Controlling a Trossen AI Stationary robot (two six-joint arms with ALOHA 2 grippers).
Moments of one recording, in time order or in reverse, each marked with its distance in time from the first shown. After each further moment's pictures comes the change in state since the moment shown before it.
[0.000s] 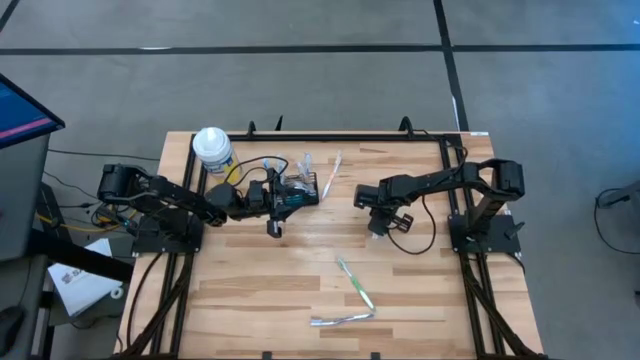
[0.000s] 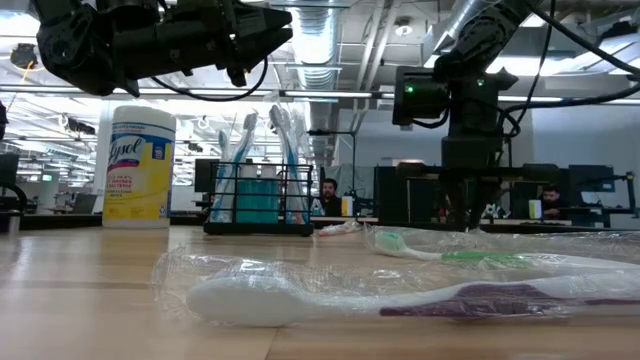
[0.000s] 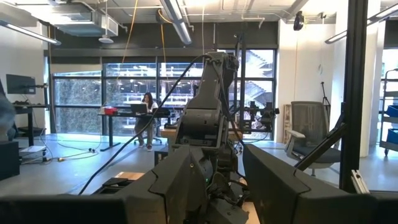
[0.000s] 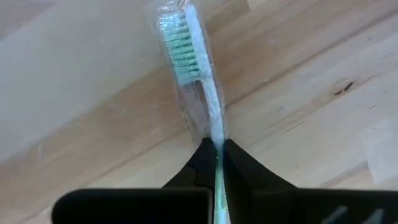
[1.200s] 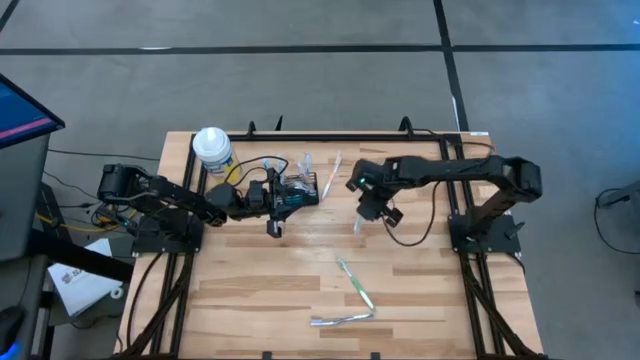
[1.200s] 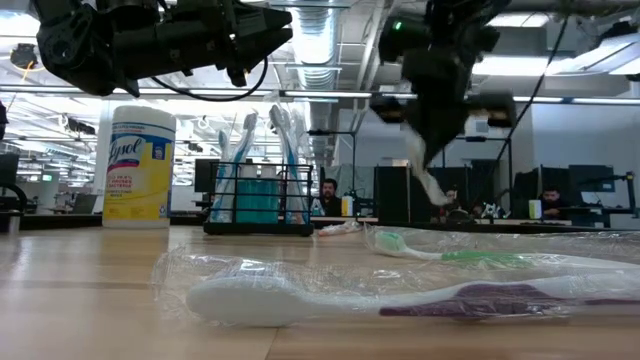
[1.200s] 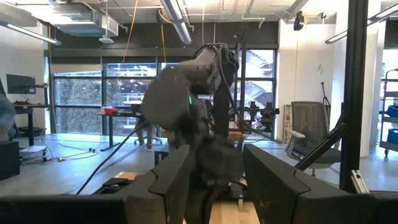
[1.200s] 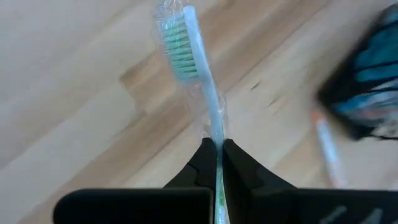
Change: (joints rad) left arm 0.000 0.000 0.000 0.000 -0.001 0.000; right arm -0.053 -0.138 0.191 -0.051 -0.227 0.132
